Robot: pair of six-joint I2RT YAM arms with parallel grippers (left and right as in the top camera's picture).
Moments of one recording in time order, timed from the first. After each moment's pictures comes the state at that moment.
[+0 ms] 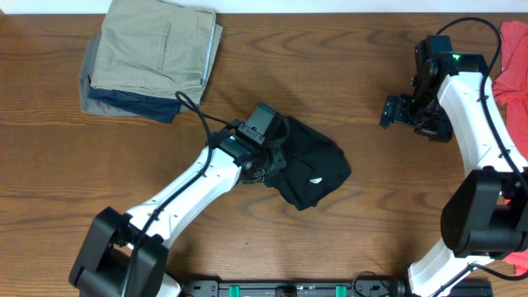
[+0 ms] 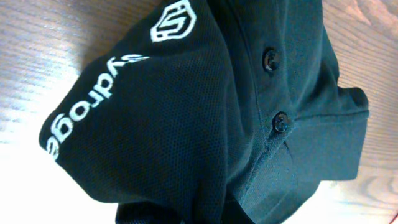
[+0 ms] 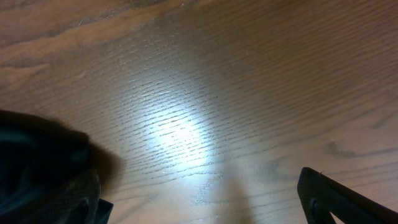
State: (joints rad) left arm -0.62 1.63 1.08 -0.65 0.18 -0.97; right arm -0.03 1.86 1.57 -1.26 0.06 0.32
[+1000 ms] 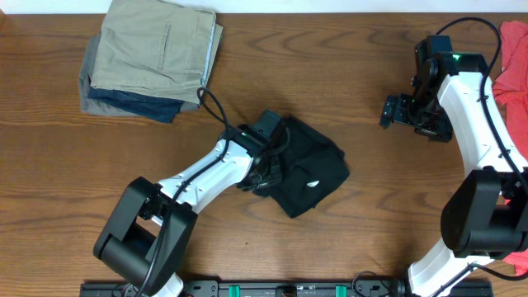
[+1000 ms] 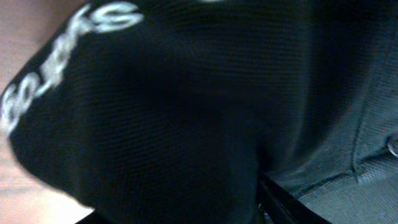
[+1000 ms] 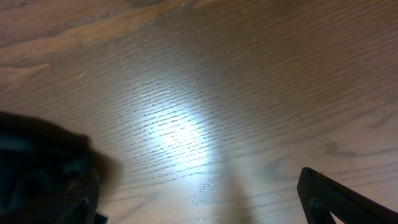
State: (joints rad) left arm -0.61 1.78 1.07 -0.74 0.16 -0.79; right arm -0.03 1.86 1.57 -1.26 0.06 0.32
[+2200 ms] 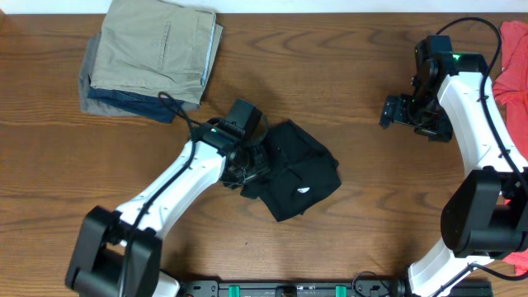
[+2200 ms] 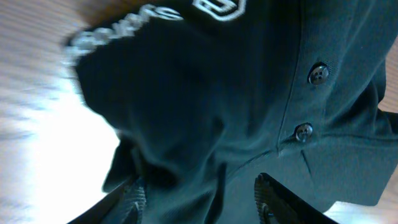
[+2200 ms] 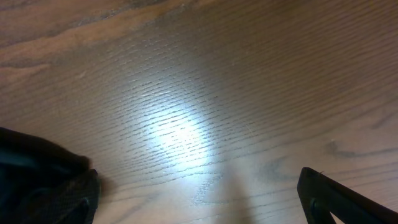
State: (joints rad) left arm -0.50 1.62 1.06 -0.79 0.25 -0.88; right arm -0.03 1.86 1.57 -1.26 0.06 0.32
